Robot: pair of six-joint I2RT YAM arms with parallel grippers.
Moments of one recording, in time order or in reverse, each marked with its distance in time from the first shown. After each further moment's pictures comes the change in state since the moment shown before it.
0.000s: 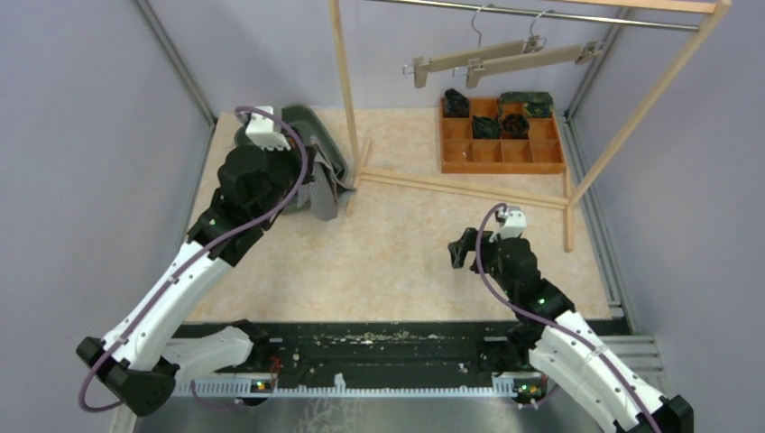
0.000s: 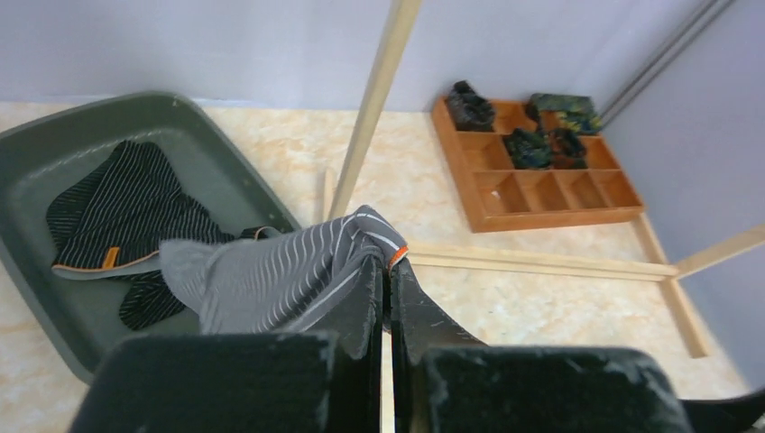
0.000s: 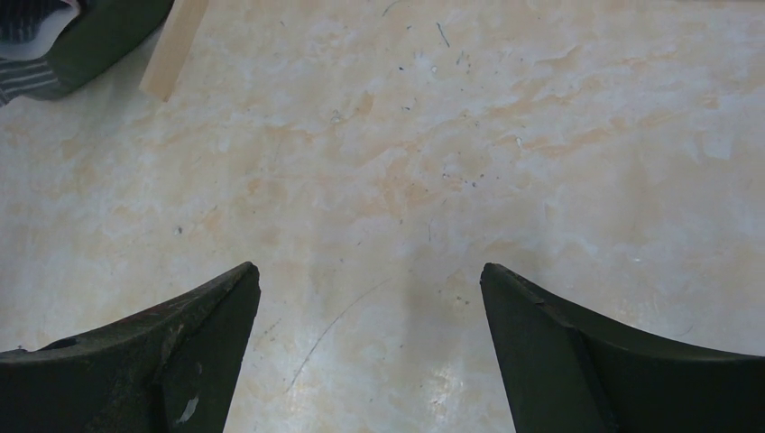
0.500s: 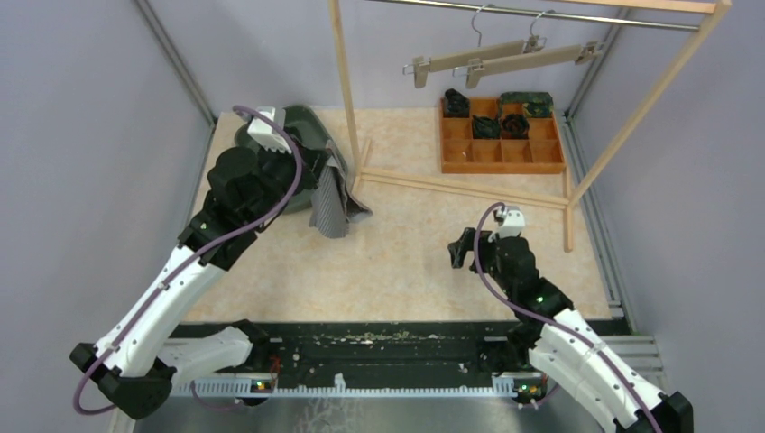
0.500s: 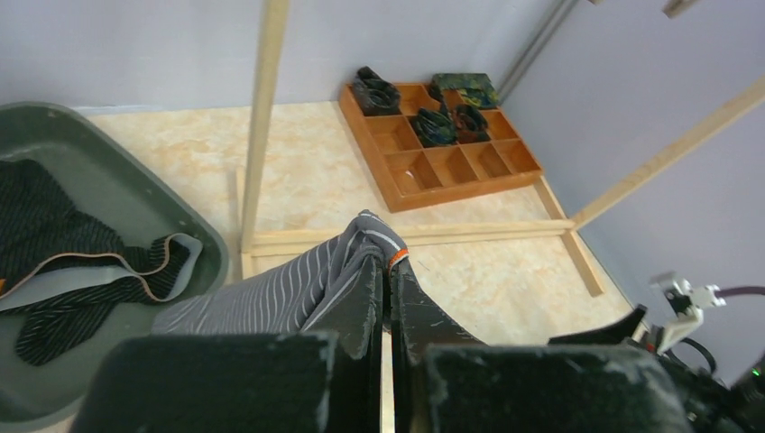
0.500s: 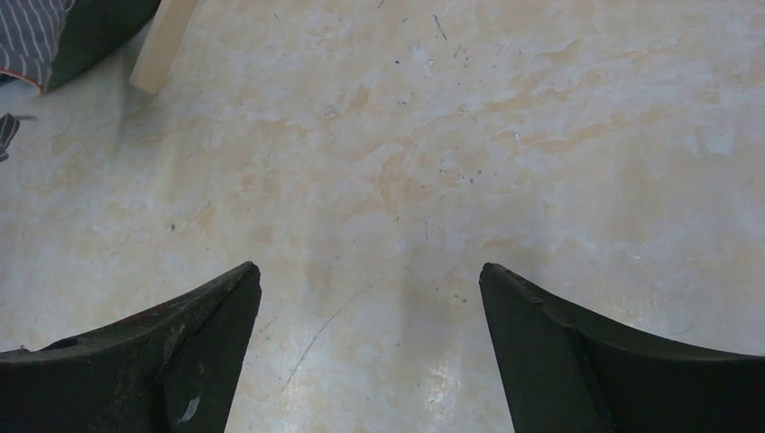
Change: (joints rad) left arm -0.045 -0.055 0.051 -0.036 0.175 -0.041; right arm 0.000 0.021 0.000 0.004 0.008 -0.001
